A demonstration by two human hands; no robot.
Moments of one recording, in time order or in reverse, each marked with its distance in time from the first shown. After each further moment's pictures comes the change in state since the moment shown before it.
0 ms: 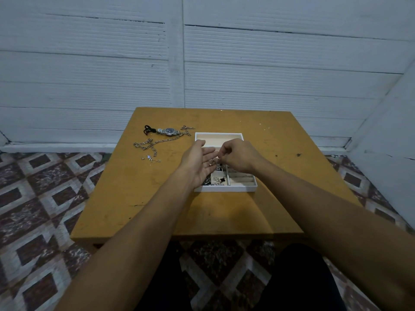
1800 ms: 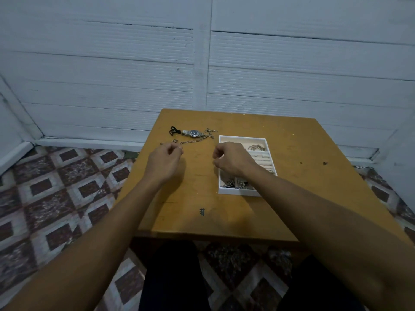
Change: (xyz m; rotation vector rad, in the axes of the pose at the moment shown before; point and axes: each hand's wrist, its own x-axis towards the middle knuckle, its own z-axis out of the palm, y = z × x) left_hand -0.045 0.040 -0.114 0.904 0.418 0.559; right_hand 0.014 -0.056 0.042 -0.071 0.001 -0.126
